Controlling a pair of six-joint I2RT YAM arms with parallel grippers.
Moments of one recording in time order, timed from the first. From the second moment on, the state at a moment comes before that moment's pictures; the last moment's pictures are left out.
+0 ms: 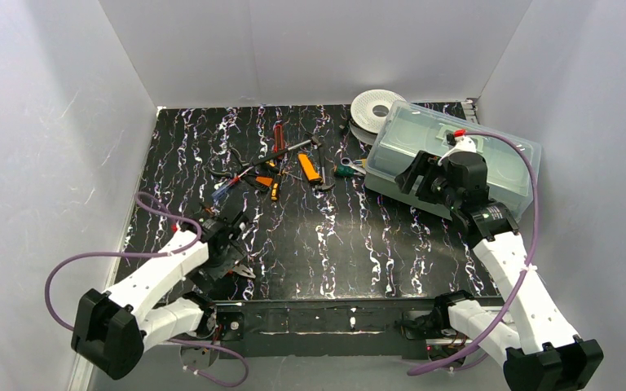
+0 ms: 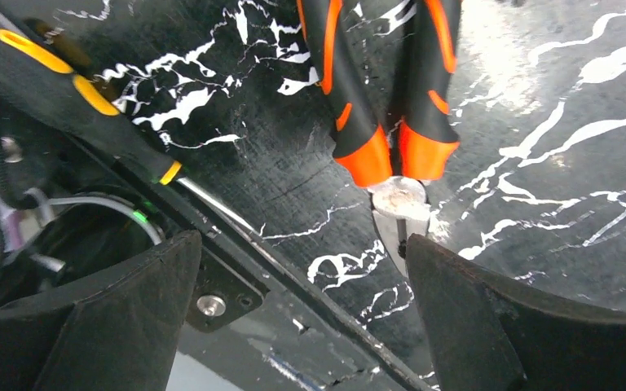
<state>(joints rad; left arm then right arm) -0.51 1.08 0.75 -1.29 -0.34 -1.34 0.28 0.90 0.94 -0.53 -0.01 0.50</state>
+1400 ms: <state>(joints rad) -0.46 1.69 1.38 -0.53 -0.15 -0.68 0.22 1.23 1.40 -0.70 0.24 0.41</state>
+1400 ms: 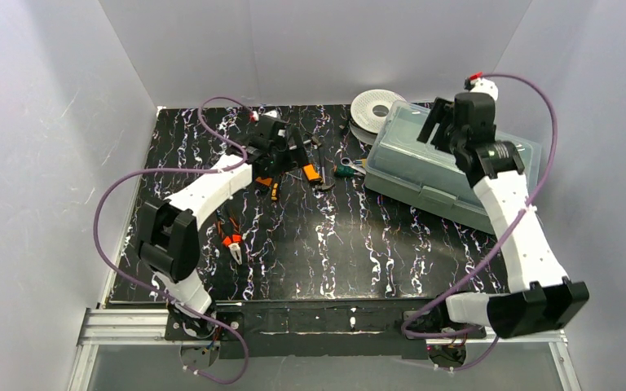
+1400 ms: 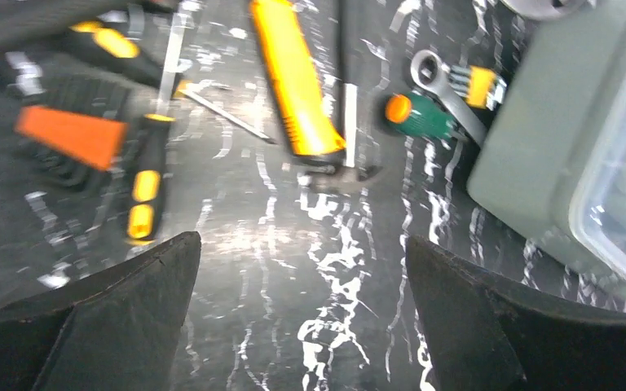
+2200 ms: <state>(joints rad) -0.22 2.11 1.50 -0.23 0.29 -0.77 -0.11 2.12 2.26 -1.05 0.23 0.23</state>
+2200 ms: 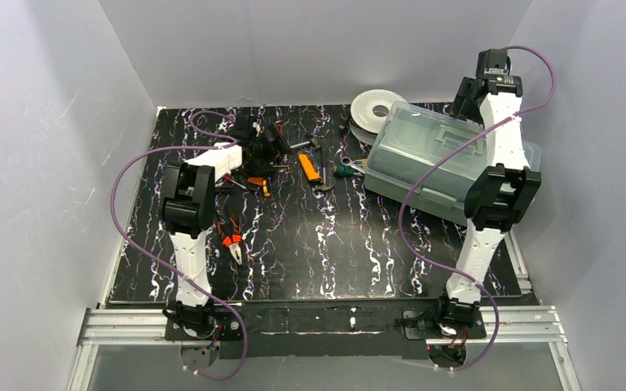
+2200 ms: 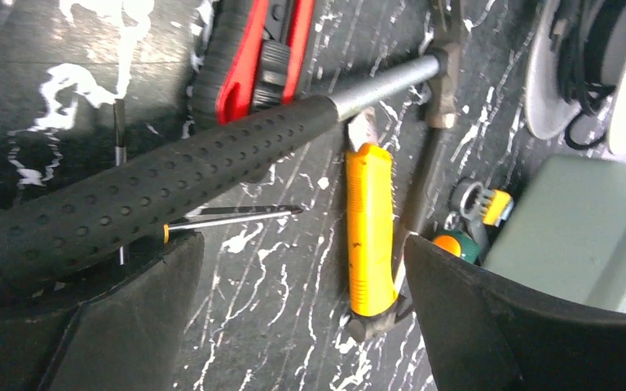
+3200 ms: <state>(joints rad) -0.74 1.28 0.97 -0.45 -0.05 -0.86 -0.07 1.34 1.33 -0.72 0.20 0.51</state>
